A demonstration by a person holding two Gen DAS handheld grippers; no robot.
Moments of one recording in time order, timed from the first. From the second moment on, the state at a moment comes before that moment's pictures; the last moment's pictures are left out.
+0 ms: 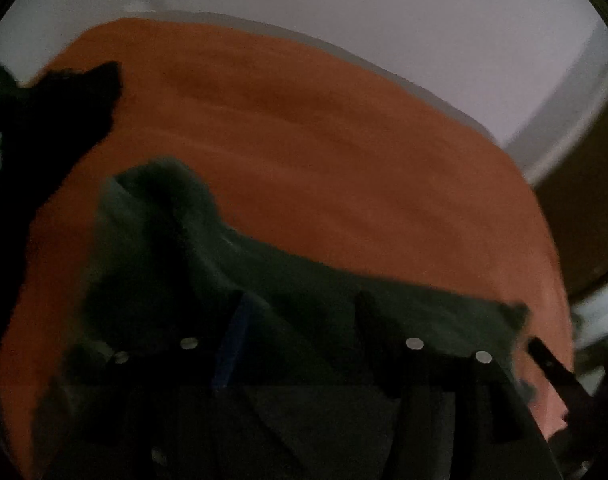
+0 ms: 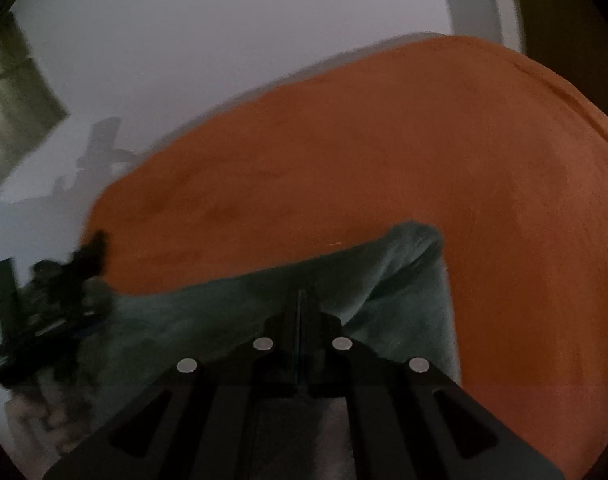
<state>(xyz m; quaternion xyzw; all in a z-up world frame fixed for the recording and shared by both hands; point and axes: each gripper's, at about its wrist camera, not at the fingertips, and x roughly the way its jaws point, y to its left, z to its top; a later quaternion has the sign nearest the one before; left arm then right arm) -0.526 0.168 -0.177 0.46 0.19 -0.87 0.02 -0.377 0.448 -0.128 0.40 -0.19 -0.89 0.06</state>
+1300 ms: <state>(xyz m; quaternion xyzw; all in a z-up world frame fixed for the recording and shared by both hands) -0.230 0.089 -0.181 0.54 0.20 -0.82 -0.02 -0.128 0.409 -0.137 0.48 -0.11 -0.85 0.16</state>
